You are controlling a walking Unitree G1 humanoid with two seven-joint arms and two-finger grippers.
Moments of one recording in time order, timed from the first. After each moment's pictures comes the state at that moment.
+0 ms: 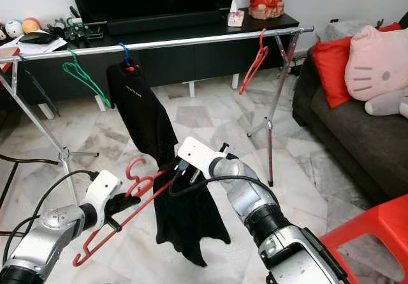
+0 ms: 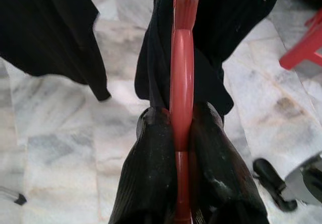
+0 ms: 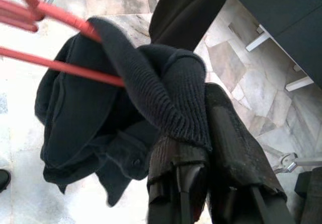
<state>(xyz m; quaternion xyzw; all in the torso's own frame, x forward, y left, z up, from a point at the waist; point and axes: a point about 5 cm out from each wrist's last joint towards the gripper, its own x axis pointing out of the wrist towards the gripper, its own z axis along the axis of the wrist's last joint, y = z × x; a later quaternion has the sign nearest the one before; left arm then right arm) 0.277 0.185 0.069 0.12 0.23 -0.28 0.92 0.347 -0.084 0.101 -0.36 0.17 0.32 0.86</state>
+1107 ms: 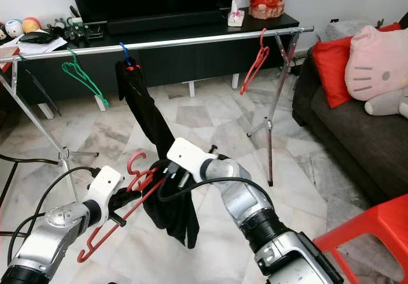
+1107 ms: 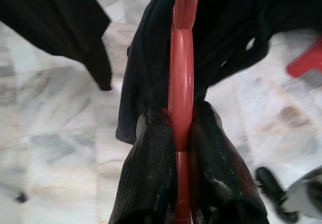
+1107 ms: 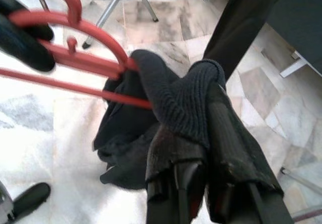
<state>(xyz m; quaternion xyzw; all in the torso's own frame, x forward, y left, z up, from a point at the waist) 0.278 0.175 0.071 0.10 0.22 -0.27 0.93 0.332 -0.058 0.118 -0.30 0.15 0.41 0.85</state>
